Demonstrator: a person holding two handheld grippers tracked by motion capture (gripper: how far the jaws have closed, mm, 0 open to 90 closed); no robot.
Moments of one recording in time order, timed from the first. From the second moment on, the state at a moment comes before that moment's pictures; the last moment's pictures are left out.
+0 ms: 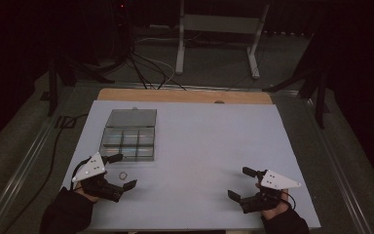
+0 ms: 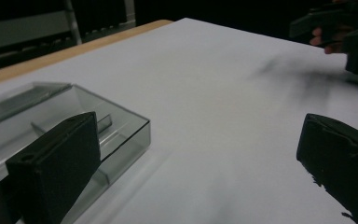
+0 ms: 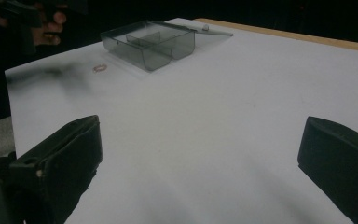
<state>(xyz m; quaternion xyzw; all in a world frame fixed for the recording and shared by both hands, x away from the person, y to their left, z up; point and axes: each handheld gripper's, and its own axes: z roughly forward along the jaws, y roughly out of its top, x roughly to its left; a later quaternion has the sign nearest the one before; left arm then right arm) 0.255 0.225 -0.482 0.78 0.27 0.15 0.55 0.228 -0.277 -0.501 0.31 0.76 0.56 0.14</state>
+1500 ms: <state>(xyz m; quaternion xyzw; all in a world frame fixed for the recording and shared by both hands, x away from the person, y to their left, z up) 0.269 0.232 -0.514 0.84 0.36 0.13 0.38 0.226 -0.282 -0.500 0.31 0.75 0.56 0.15</state>
